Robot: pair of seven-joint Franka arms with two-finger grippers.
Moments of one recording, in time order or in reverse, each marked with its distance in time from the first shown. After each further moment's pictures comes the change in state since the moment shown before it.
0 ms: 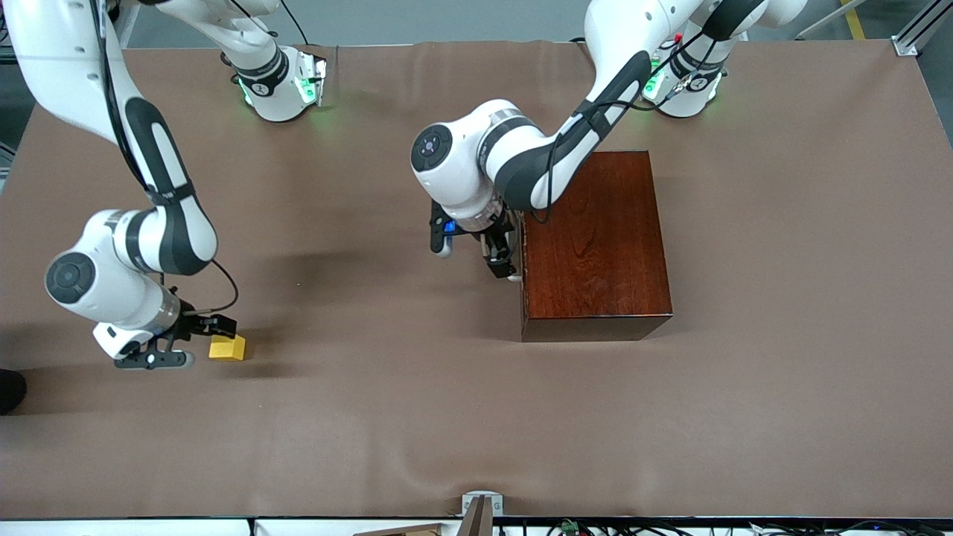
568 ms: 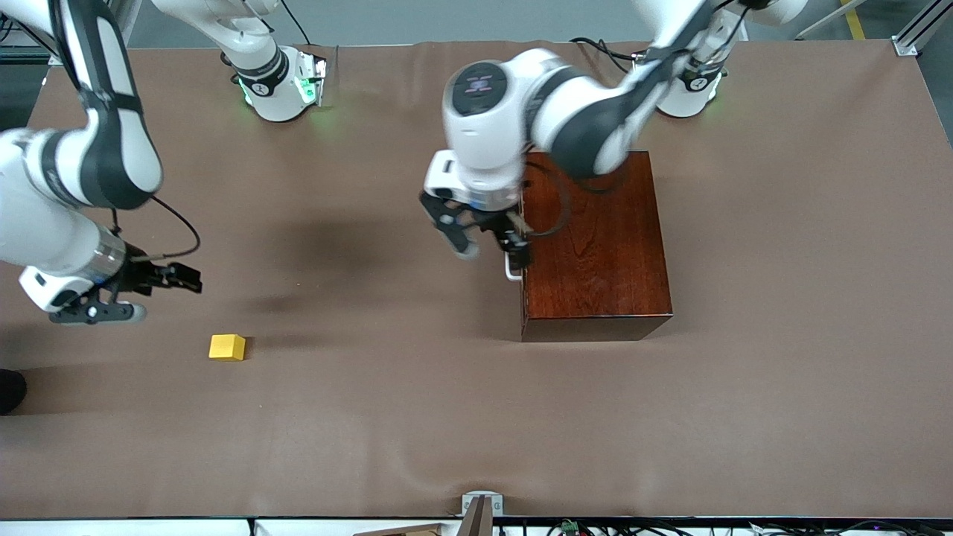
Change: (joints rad) left arm 0.128 -0.193 0.023 0.033 -0.200 0.035 -0.460; right arm 0.000 -0.270 0.000 0.027 -0.002 -0.378 0.000
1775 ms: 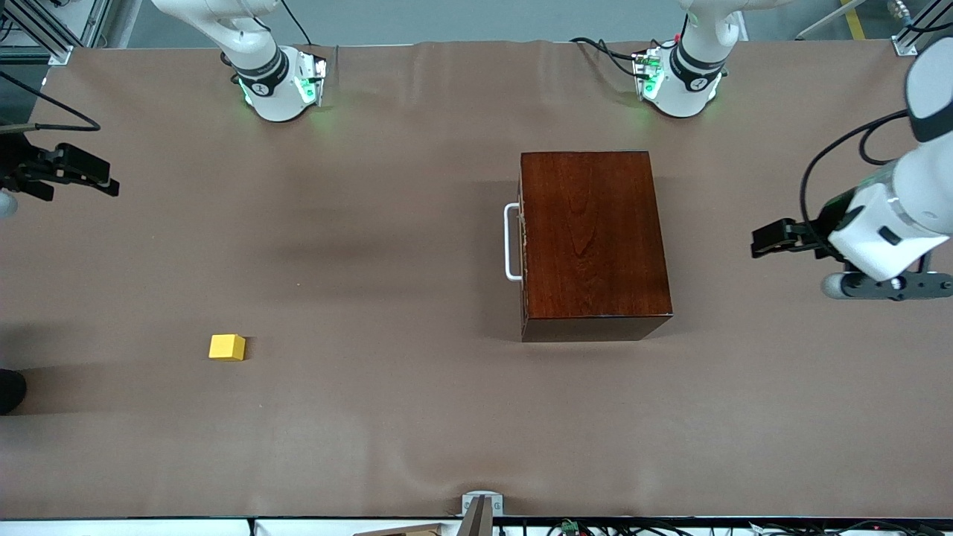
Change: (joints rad) left arm 0.611 -0.256 0.046 -0.084 -0.254 -0.328 -0.161; right arm 0.000 -0.141 0.001 0.363 -0.001 -0.572 0.009
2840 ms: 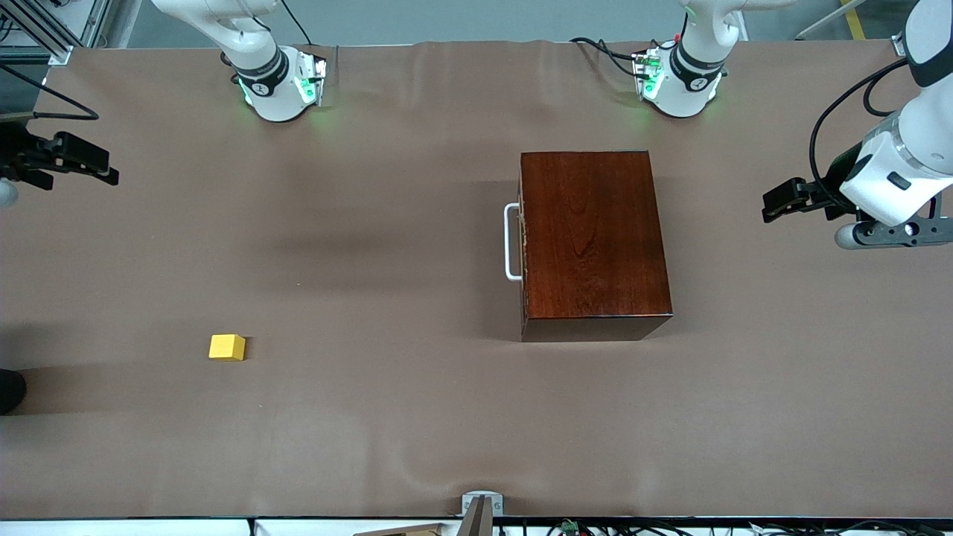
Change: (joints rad) left arm -0.067 -0.210 0.095 -0.260 -0.016 0.092 0.009; right arm 0.000 -0.015 0.000 -0.012 -0.001 -0.010 0.000
